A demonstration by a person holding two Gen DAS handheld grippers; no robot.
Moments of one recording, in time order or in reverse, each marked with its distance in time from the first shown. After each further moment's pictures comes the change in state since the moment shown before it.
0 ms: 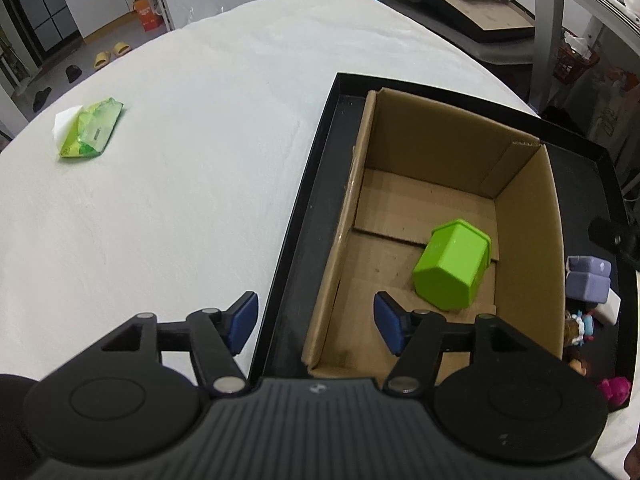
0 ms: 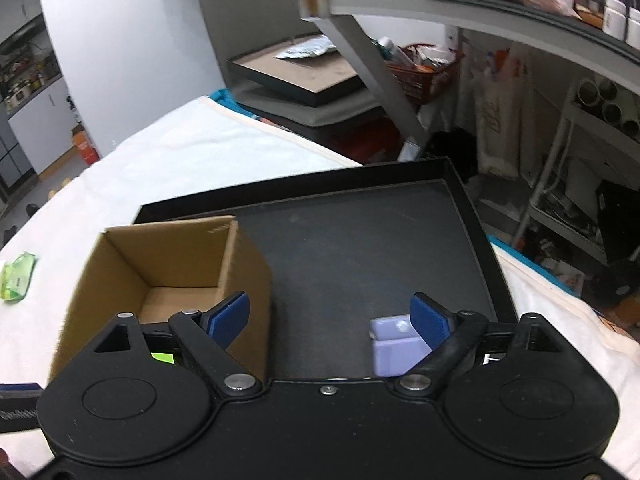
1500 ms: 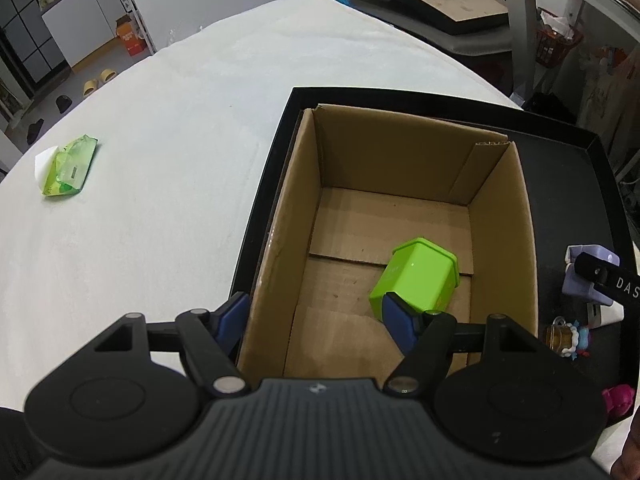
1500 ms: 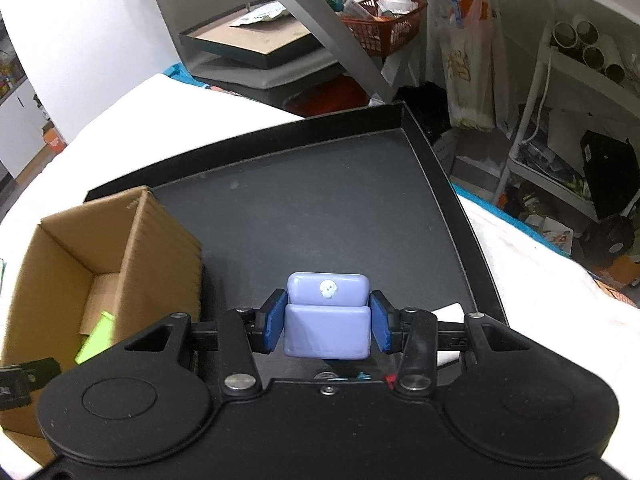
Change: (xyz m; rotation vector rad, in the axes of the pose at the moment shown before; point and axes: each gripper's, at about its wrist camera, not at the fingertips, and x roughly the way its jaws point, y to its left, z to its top) left arm 0.008 -0.042 0.011 0.081 -0.024 0.020; right arm 0.031 -0.035 -0.008 0.078 0.092 -0.031
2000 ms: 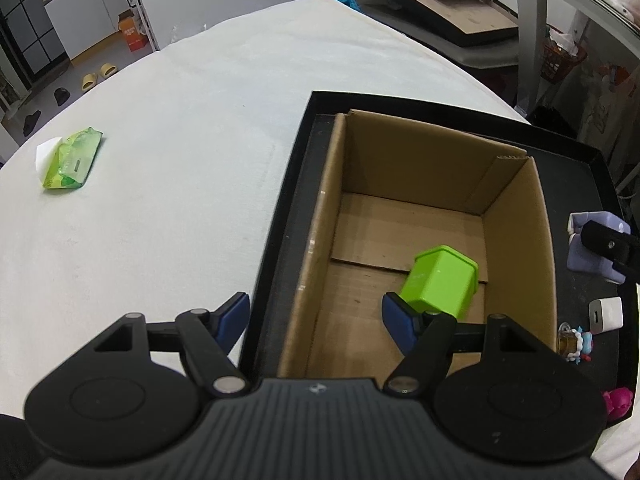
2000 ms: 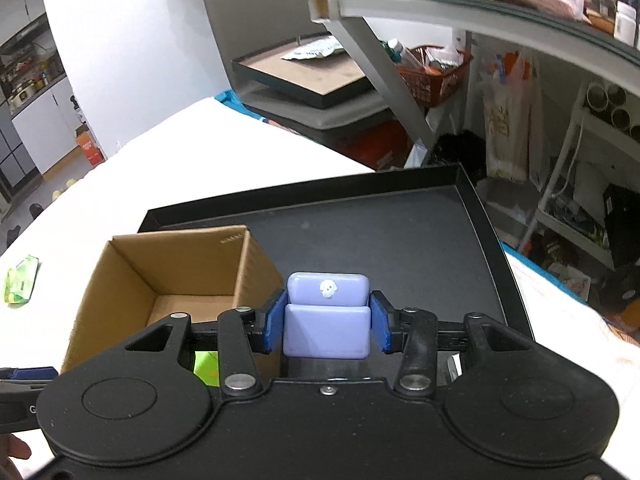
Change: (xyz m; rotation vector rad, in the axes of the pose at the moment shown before) left arm 0.002 0.027 0.001 -0.033 -0.017 -0.031; right arm -0.035 0.047 0.011 -0.092 -0.099 0.055
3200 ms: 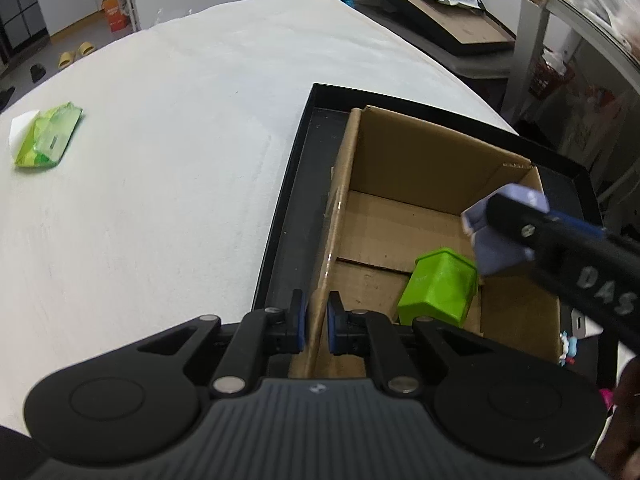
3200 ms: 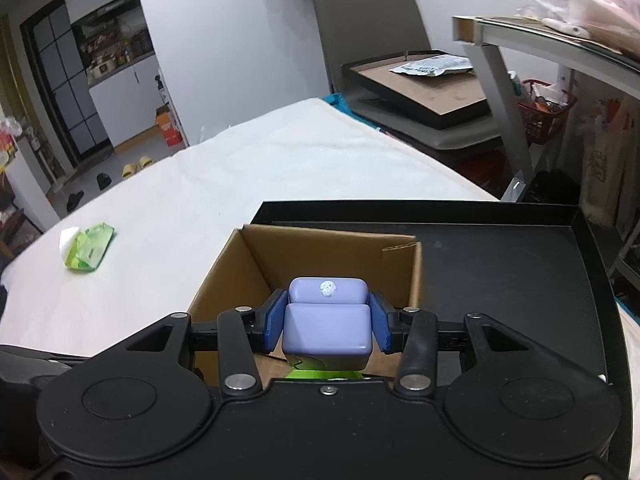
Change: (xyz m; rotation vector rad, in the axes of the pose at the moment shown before) left arm 0.014 0.036 -0.003 -0.059 0.011 -0.135; right arm 0.002 0.080 -0.007 -0.163 -0.034 0.201
